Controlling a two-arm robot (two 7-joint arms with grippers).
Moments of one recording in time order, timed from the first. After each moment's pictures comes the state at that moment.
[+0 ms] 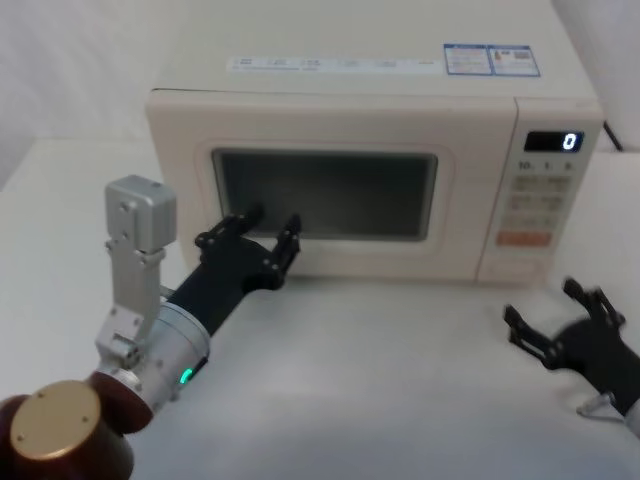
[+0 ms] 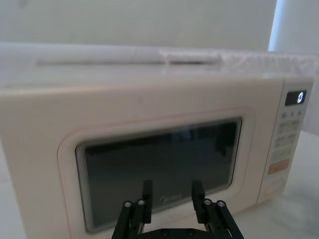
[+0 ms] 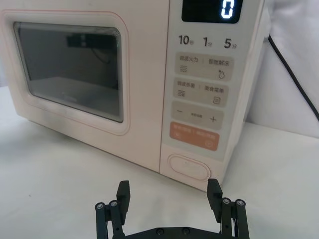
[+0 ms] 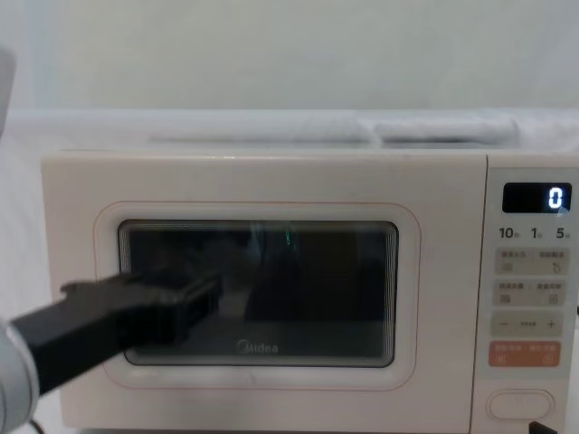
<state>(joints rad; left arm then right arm) 0.01 0.28 0.21 -1.79 -0.30 0.08 -0.22 -0.08 0.33 -0.15 -1.58 0.25 -0.13 0.35</state>
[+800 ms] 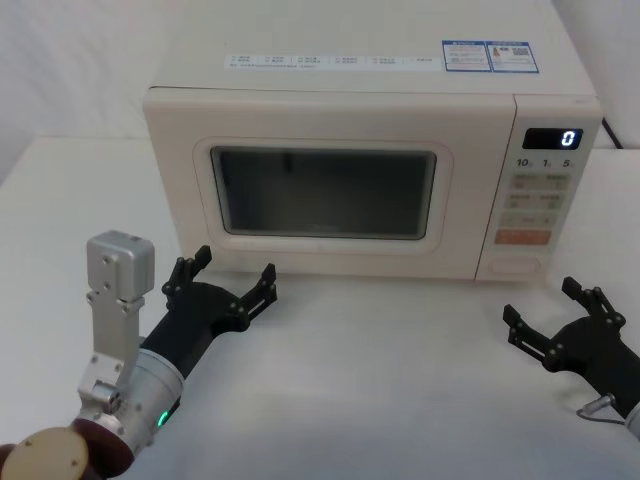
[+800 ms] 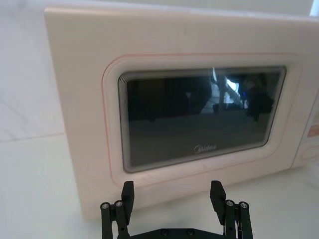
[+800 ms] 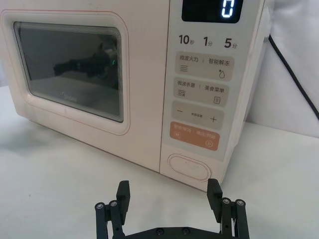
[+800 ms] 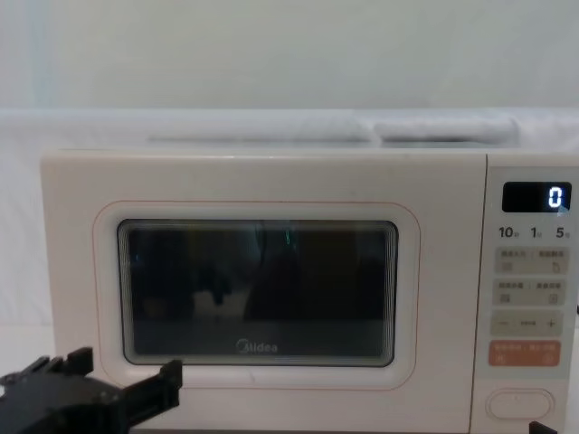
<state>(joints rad) 0.08 0.27 0.16 -1.72 -0.26 0.03 -0.18 -0.08 0.33 -0.15 -1.58 0.25 -0.13 0.35</state>
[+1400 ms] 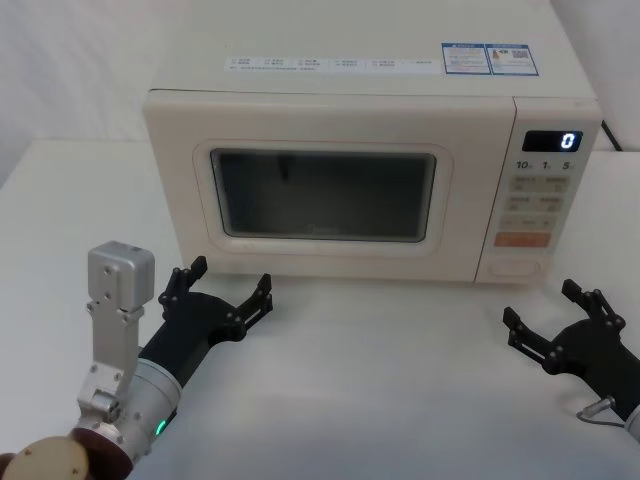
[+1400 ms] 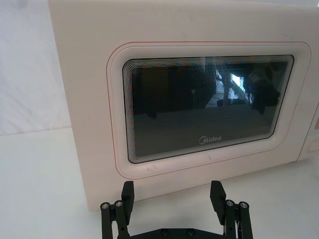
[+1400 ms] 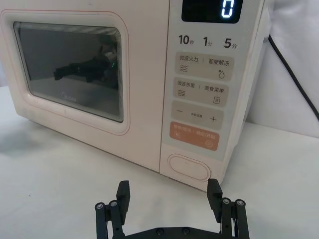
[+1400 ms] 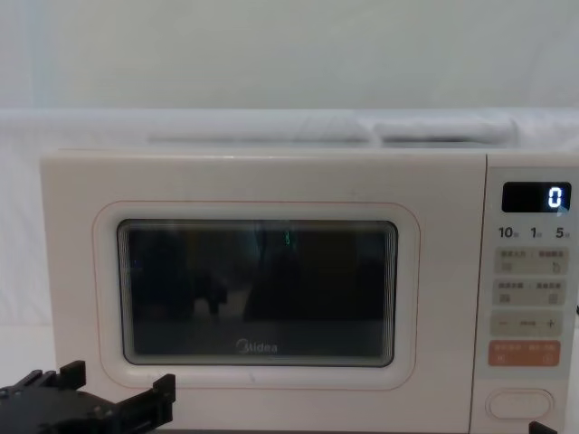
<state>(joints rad) 0.10 0.26 0.15 -1.71 -0.24 0.03 -0.18 -0.08 0.33 -0.15 -1.58 0.25 -0.13 0.35</state>
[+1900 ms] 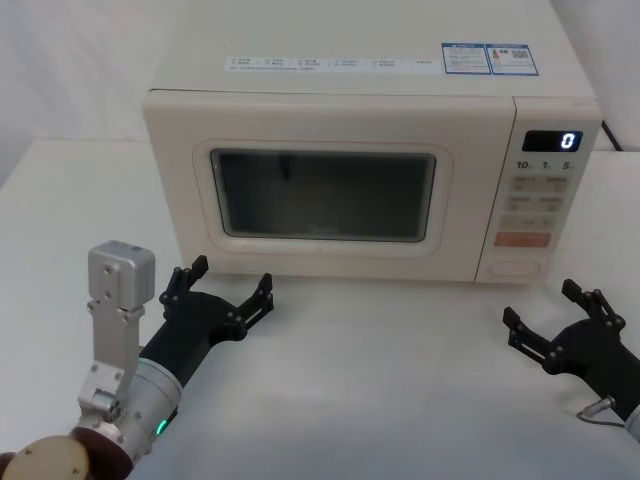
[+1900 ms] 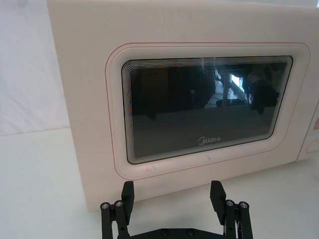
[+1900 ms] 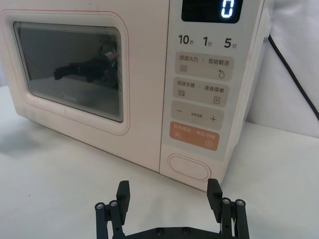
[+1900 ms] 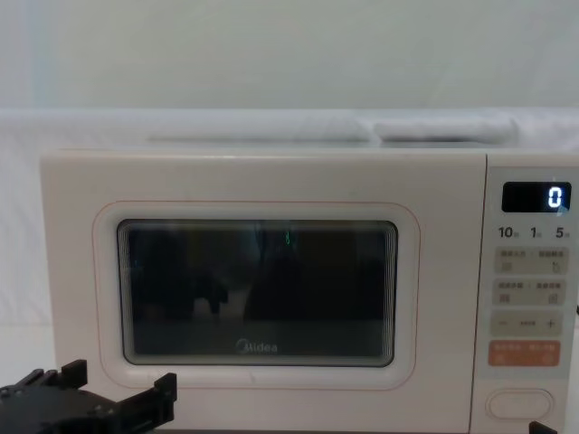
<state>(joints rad) 0.10 0.26 0.15 -1.71 -0.24 0.03 -0.18 -0.08 0.33 -0.15 -1.58 0.25 -0.13 0.35</state>
